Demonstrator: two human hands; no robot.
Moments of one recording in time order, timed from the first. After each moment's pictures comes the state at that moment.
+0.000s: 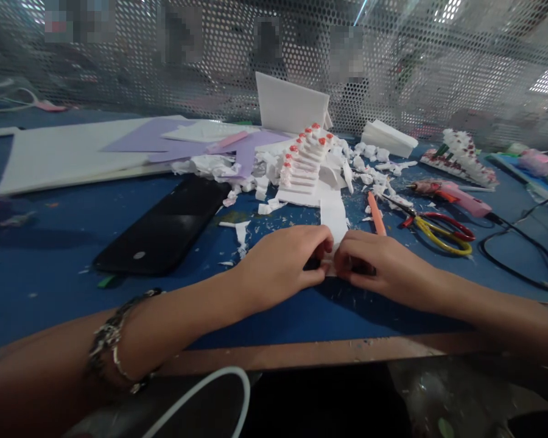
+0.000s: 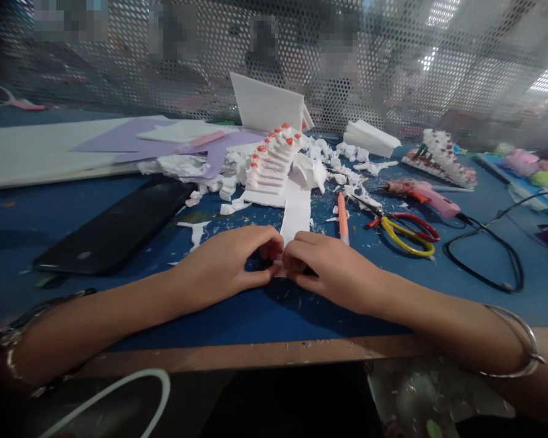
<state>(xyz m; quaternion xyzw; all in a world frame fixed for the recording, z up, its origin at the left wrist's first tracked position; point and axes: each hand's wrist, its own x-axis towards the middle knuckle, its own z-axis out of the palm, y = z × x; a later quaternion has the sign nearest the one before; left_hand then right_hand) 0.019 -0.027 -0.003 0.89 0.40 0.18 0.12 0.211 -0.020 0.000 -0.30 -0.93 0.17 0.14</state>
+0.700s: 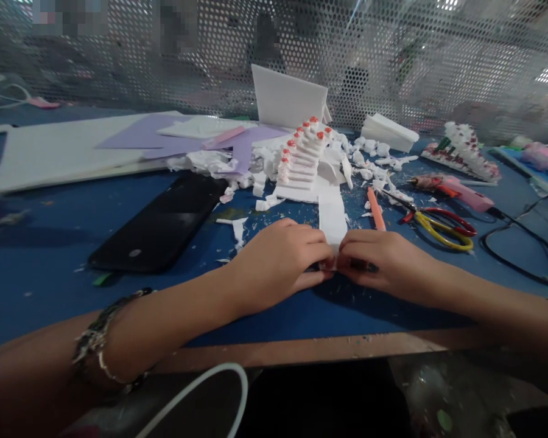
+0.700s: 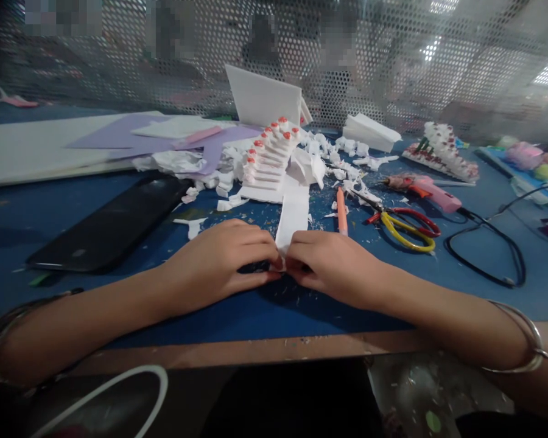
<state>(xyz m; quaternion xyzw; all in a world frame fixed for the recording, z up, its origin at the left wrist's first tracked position) 0.015 -0.026 -0.001 0.94 0.31 0.13 0.04 0.213 -0.020 -0.001 -0.28 -0.95 0.11 0.12</state>
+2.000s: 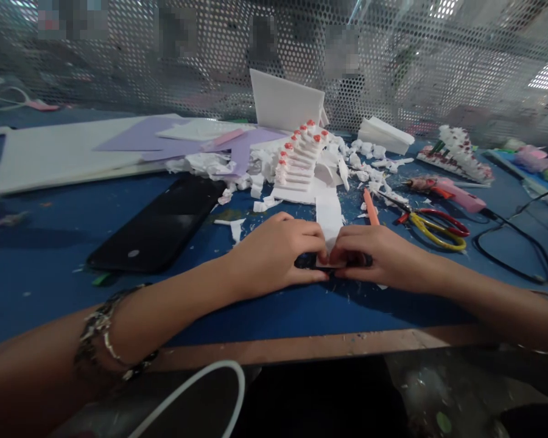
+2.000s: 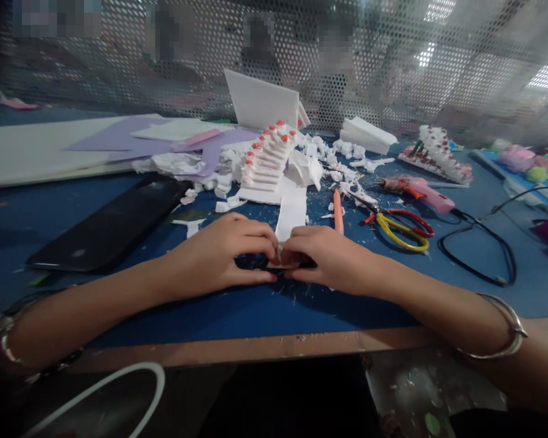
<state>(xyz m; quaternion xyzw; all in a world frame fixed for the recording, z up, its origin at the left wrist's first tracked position) 0.012 -0.017 0.001 0.94 0.31 0.13 0.10 0.213 -0.011 0.008 -0.27 -0.94 0.19 0.10</state>
